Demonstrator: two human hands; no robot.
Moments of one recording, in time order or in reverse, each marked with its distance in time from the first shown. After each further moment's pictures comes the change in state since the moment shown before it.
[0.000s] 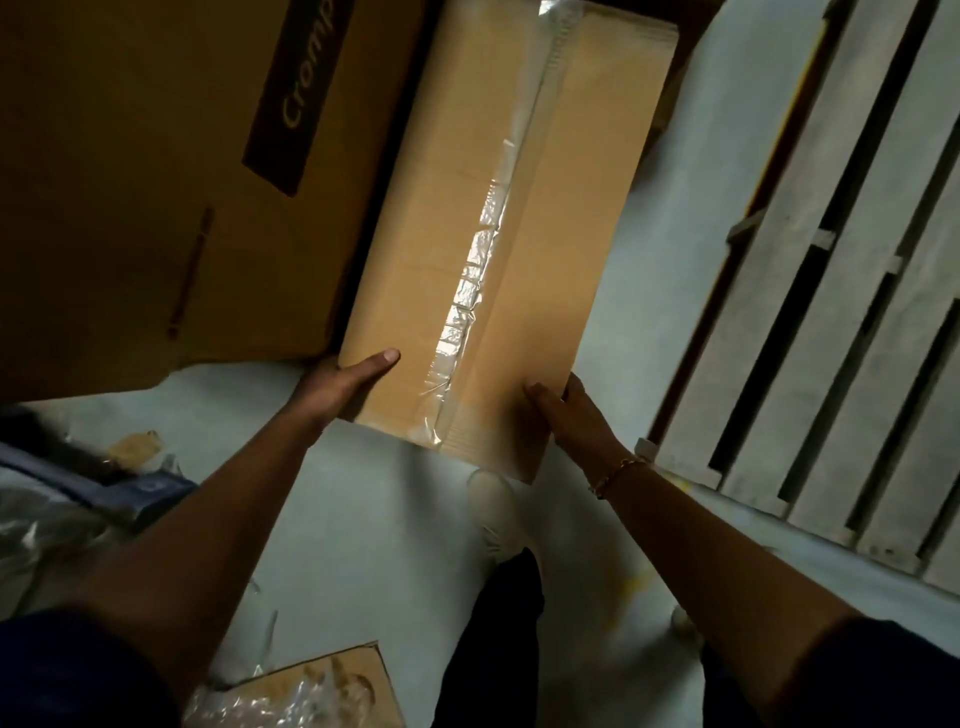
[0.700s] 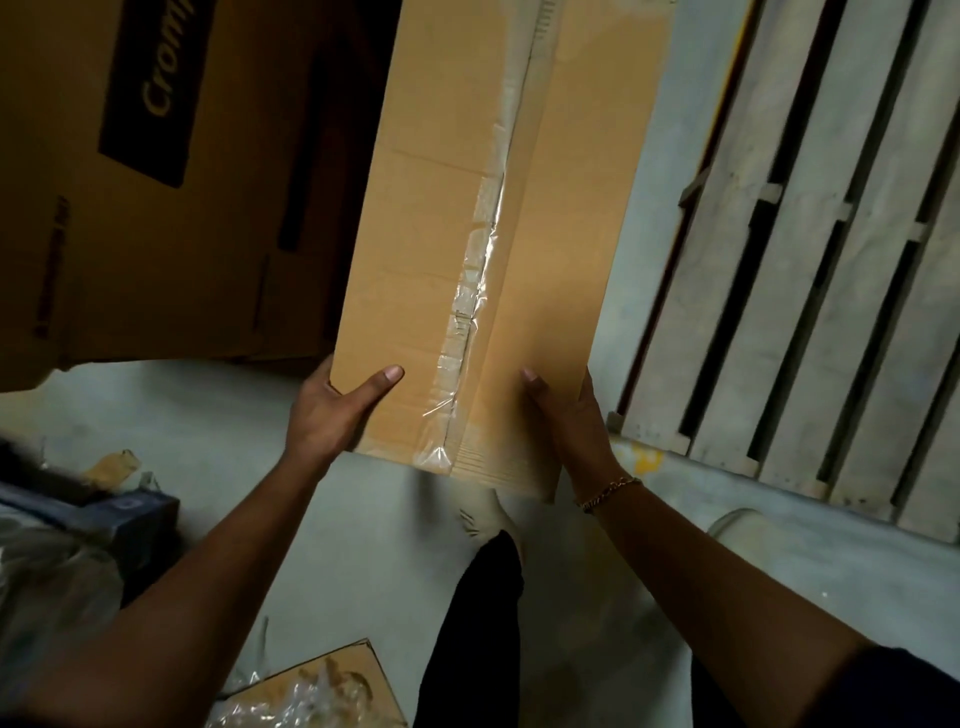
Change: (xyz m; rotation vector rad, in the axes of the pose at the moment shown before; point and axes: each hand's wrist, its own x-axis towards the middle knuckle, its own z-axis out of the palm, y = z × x) left_hand -0.051 -0.004 0.086 0.003 0.125 0.229; right_hand -0.035 0.048 -0.046 0.343 0.187 -0.046
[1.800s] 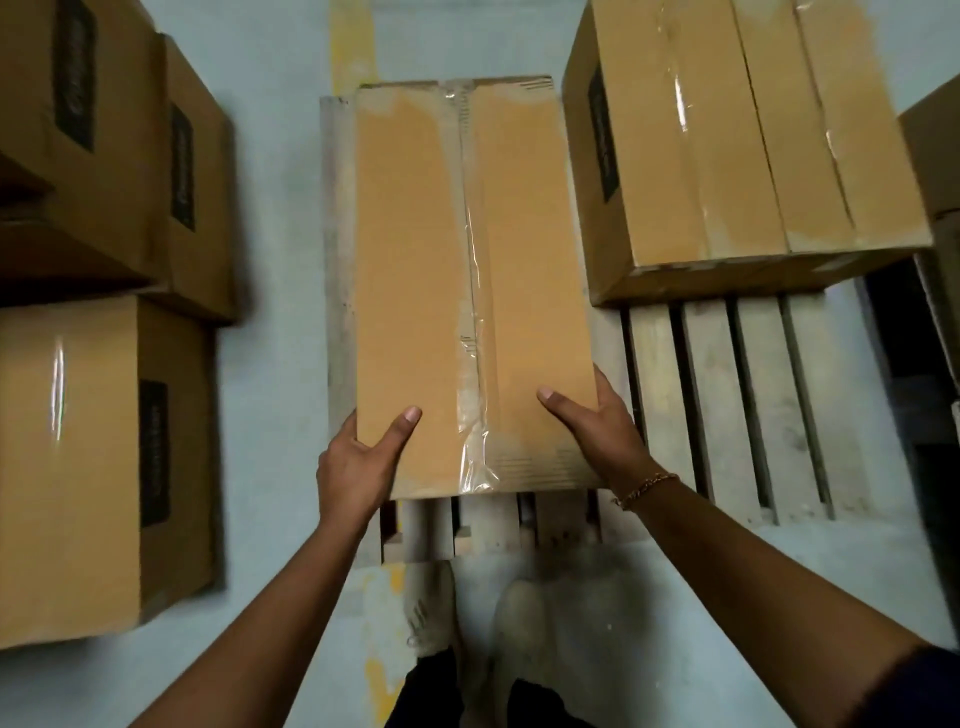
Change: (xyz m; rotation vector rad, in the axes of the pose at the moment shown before) left_hand -0.141 0.258 0.506 0.171 -0.121 0.205; right_hand 0.026 -0.068 -0.573 -0.006 0.275 -0.226
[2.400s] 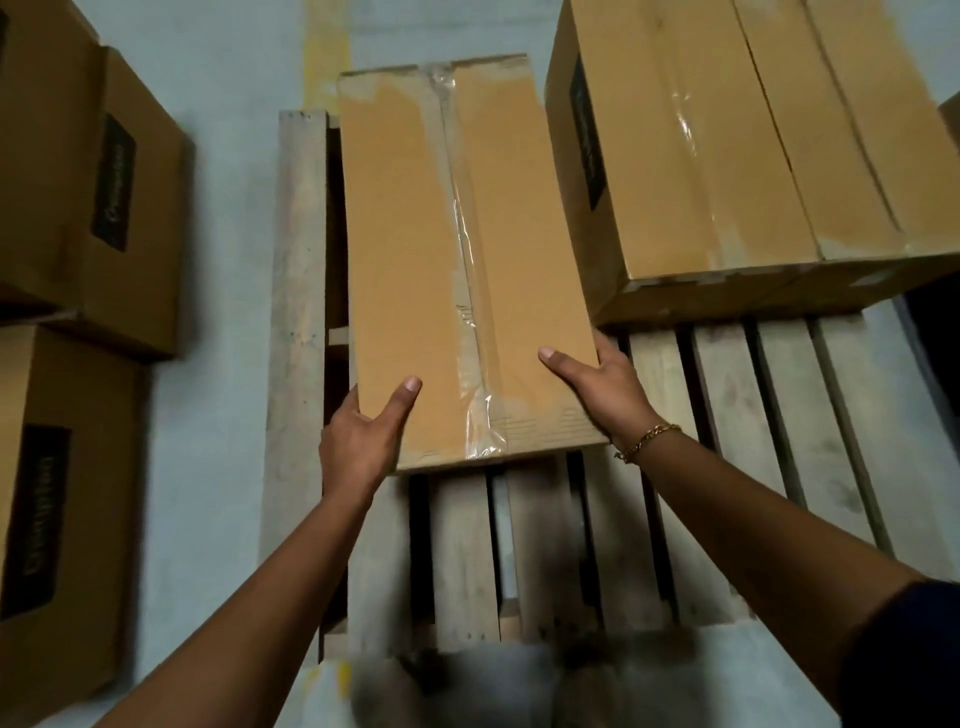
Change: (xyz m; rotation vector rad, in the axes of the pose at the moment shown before) left_hand 0.104 0.001 0.132 0.013 0.062 0.092; right_hand 0.161 0.045 -0.047 -0.053 0.057 -0.137
